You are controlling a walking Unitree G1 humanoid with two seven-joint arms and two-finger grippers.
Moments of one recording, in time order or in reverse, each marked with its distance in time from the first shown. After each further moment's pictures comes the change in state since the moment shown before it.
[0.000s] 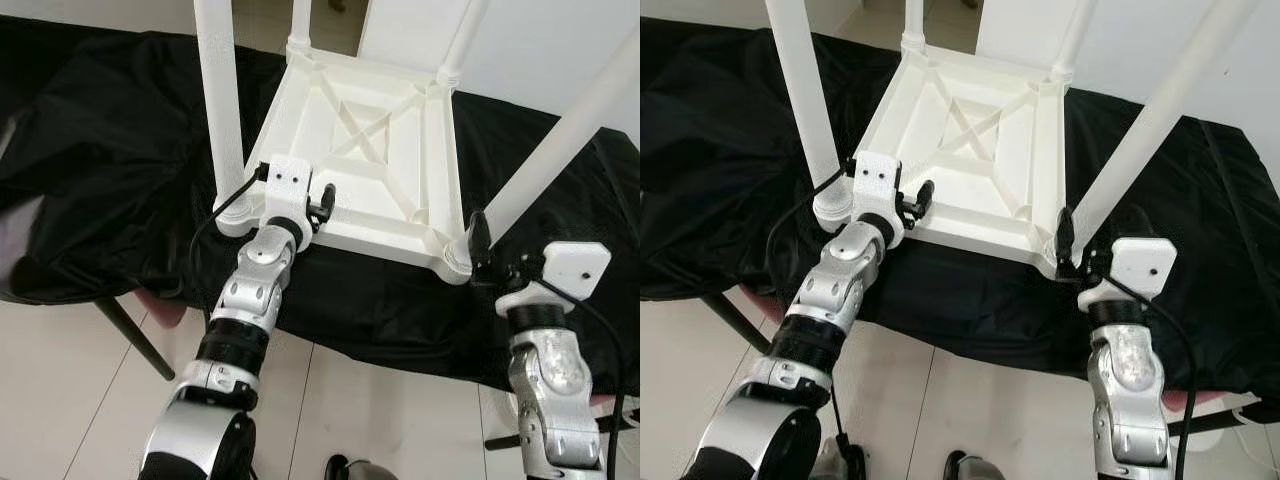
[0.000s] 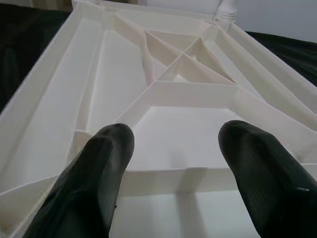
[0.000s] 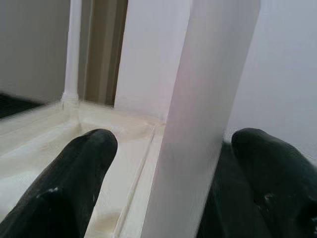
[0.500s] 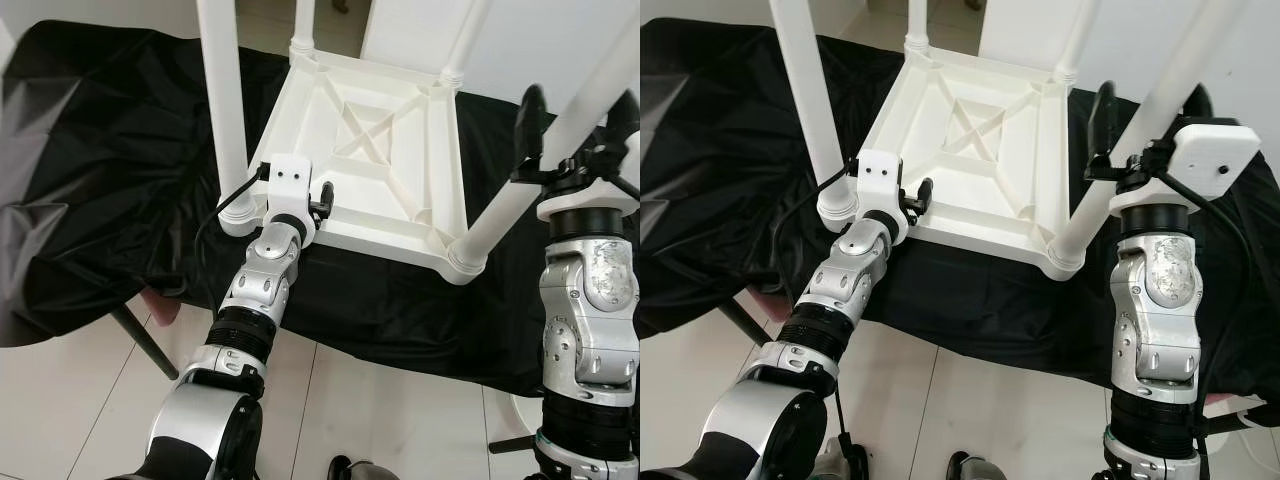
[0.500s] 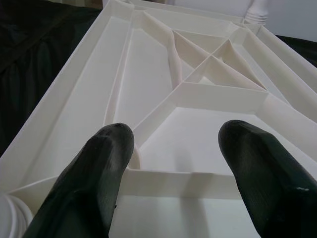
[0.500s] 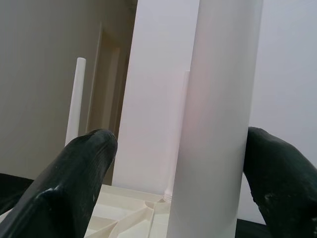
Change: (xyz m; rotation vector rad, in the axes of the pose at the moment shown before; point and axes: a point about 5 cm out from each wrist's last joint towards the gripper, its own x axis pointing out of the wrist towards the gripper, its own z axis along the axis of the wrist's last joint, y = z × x) left arm 0.005 0.005 -0.001 -0.021 -0.002 0.101; right arm 0.047 -0.005 0.055 0.030 -0.225 -0.011
